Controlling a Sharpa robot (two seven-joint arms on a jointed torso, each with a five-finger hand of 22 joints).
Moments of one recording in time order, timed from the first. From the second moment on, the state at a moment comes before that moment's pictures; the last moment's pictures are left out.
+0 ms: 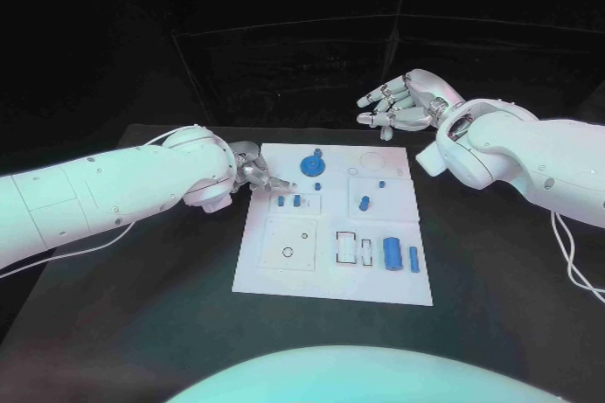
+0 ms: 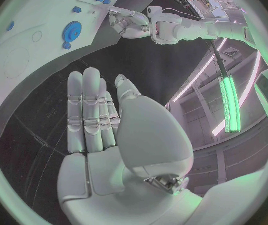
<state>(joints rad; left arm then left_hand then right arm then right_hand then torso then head) 1.29 -0.72 -0.11 1.39 -1.03 -0.04 -0.55 1.03 -0.09 0.06 0.27 0.07 0.93 0.04 0.67 0.43 1.27 -0.03 0.99 0.83 1.47 -0.10 1.57 1.31 0.07 1.46 0.02 1.28 1.25 1.32 -0.77 -0.03 1.42 -0.79 -0.35 0.08 1.46 -0.04 0.00 0.16 0.26 0.92 0.16 0.09 0.07 1.13 0.07 0.51 0.52 1.38 -0.01 0.61 0.55 0.18 1.02 0.10 0.81 0.57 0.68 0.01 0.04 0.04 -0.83</state>
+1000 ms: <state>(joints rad) 1.28 -0.51 -0.14 1.17 -1.22 -0.19 0.07 1.42 -0.12 0.20 0.07 0.07 0.89 0.15 0.30 0.11 0.92 0.09 0.38 0.18 1.43 0.01 1.29 1.07 0.18 1.35 0.10 0.71 0.72 1.32 -0.76 -0.03 1.41 -0.79 -0.35 0.08 1.45 -0.03 0.00 0.16 0.26 0.92 0.16 0.09 0.07 1.13 0.07 0.51 0.52 1.38 -0.01 0.61 0.55 0.18 1.02 0.10 0.81 0.57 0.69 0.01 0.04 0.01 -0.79</state>
